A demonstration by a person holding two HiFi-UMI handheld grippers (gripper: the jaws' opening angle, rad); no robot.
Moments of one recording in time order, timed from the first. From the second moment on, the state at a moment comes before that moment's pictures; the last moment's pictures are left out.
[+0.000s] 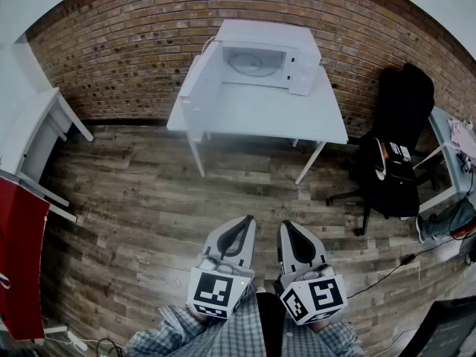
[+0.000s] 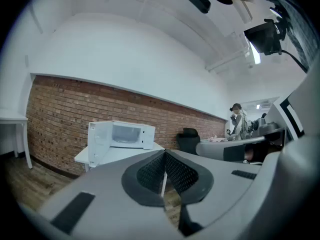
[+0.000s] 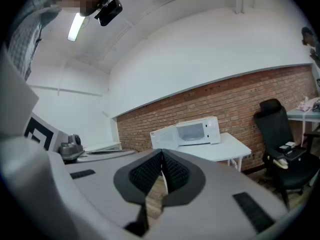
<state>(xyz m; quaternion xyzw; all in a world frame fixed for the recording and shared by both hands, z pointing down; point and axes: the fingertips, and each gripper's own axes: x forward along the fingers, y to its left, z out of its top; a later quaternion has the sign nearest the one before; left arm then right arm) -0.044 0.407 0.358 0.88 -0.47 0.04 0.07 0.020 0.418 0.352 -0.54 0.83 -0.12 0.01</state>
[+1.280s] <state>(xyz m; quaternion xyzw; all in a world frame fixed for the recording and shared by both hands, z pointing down) -0.092 0.385 0.355 0.88 -0.46 0.03 0.06 -0.022 0.397 0.350 -0.56 0.82 -0.12 0.01</state>
